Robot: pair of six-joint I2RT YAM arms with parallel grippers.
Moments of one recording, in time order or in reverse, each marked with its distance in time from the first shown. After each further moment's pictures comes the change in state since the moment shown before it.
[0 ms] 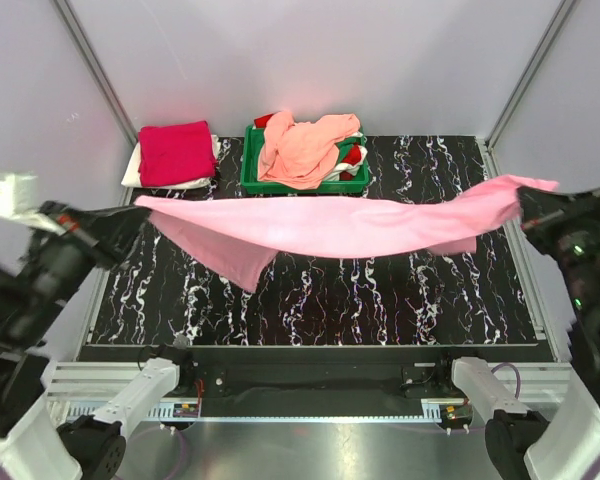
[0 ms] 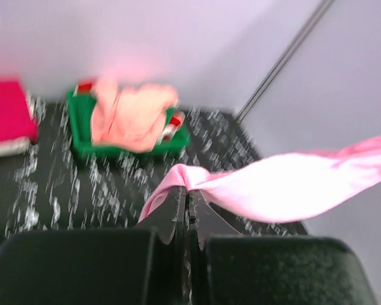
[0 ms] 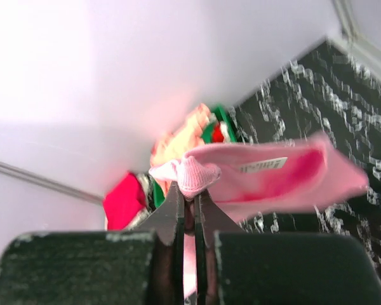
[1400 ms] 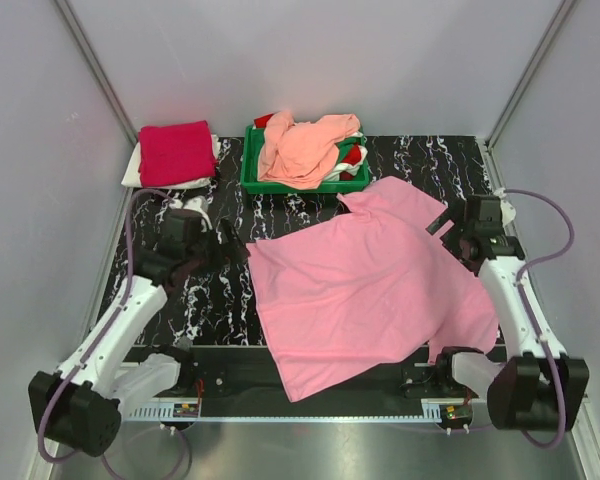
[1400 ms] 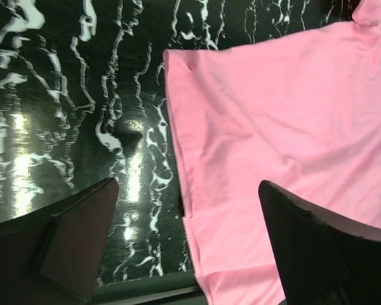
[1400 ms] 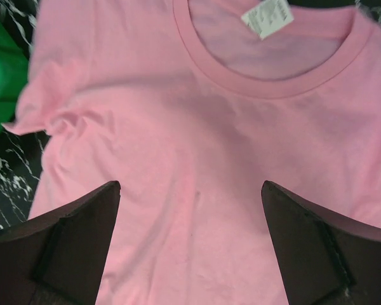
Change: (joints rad) left arm -0.031 0.131 -1.064 0.425 -0.111 -0.116; right arm -0.002 0.121 -1.074 0.583 0.098 -0.031
